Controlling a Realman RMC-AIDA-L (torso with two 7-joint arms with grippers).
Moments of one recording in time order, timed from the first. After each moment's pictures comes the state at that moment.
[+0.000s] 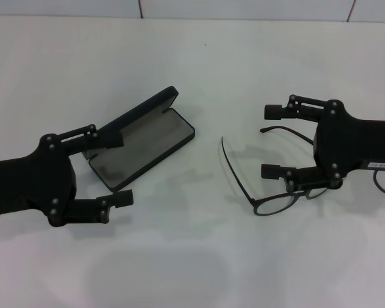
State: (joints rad) left arm -0.29 -1.95 0.95 0.65 1.59 1.87 -1.02; right arm 0.54 1.99 -1.17 -0.57 -1.46 -1.67 0.95
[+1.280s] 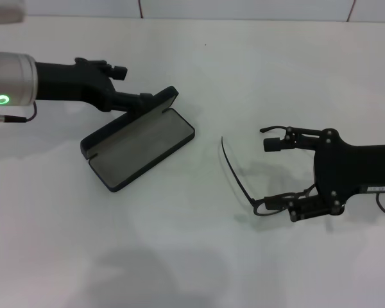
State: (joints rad) left arm -0.62 -2.04 0.83 0.84 2.14 1.34 -1.67; right arm 0.53 1.99 -1.16 -0.57 -1.58 -1.66 0.96
